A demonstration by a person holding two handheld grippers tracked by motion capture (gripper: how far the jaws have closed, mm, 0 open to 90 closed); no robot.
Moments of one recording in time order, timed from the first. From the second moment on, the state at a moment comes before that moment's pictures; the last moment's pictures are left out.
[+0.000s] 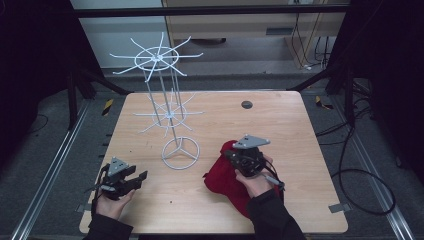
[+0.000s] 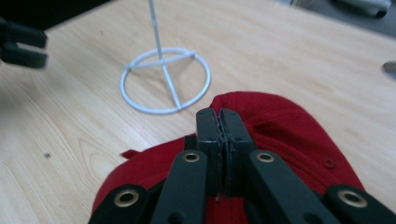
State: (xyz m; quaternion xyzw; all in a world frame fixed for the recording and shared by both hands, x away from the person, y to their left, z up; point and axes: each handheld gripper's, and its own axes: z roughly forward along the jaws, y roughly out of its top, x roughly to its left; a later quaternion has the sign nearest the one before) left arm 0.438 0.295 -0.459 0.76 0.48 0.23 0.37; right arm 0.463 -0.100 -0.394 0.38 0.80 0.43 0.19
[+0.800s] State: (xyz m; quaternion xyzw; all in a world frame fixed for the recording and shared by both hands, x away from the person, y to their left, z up) left arm 0.438 0.293 -0.458 0.76 0.48 0.24 0.38; right arm 0.441 -0.169 -0.298 0.36 0.68 0.59 0.27
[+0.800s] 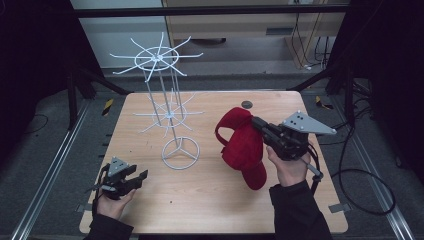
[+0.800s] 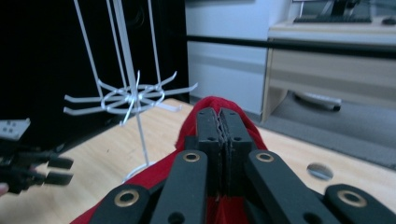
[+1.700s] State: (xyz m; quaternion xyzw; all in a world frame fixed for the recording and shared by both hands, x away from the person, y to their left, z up) left arm 0.438 0.293 -0.459 0.76 0.48 0.24 0.38; right arm 0.451 -0.157 -0.207 0.32 0.61 0.65 0.32
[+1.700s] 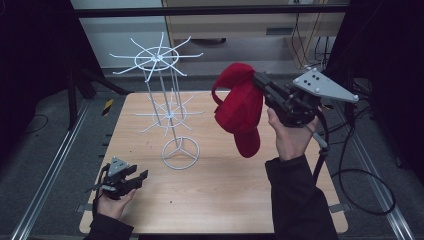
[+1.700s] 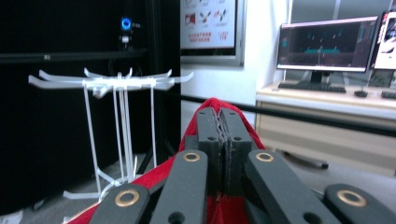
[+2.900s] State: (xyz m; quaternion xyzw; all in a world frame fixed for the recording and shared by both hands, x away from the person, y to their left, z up) left arm 0.438 0.294 -0.459 0.76 0.48 0.23 0.38; right arm 0.479 -0.113 -0.109 0.29 0.56 0.69 0.36
